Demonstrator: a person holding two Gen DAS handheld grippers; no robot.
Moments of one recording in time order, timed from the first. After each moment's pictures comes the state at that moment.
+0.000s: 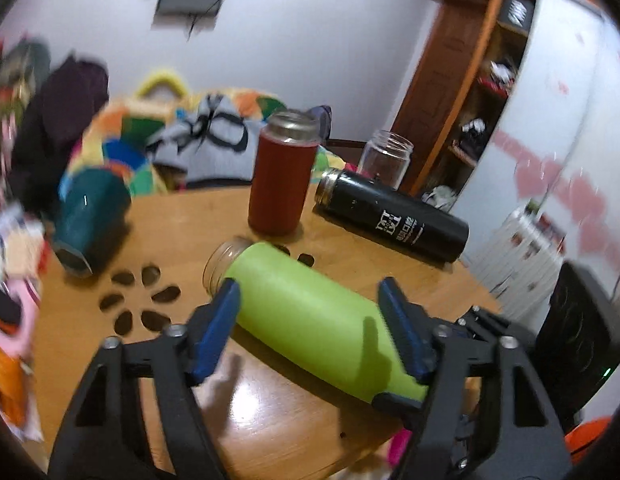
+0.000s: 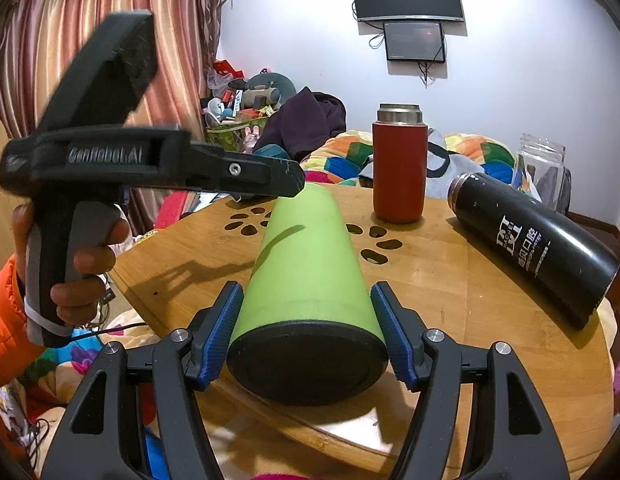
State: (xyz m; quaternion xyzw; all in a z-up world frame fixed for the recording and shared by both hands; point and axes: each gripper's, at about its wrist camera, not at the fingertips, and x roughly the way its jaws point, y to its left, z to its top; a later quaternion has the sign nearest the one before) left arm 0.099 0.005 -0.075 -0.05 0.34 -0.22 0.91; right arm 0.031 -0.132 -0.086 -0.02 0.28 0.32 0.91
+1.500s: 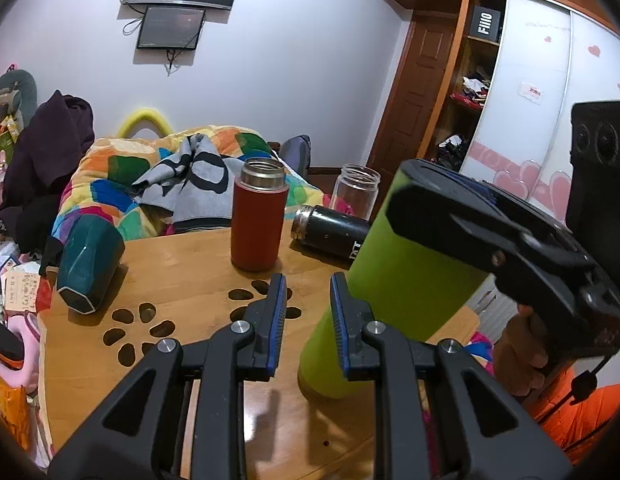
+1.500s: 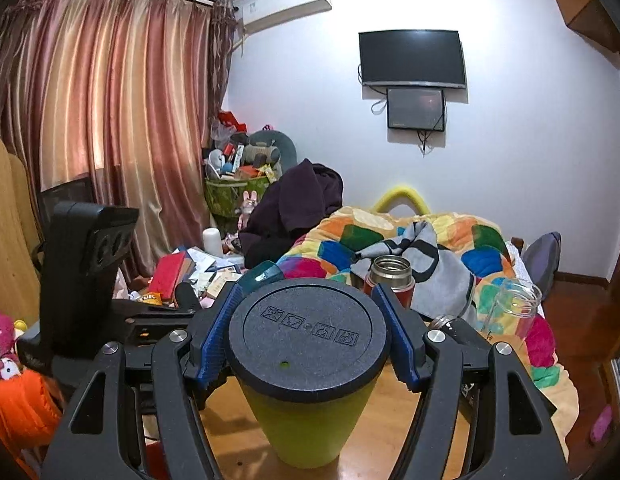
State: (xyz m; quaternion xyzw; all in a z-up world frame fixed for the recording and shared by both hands) left arm 0.086 0.012 -0.049 -0.06 0.29 -0.25 0.92; right arm 0.056 -0.116 0.023 -0.03 0.18 0.31 0.93
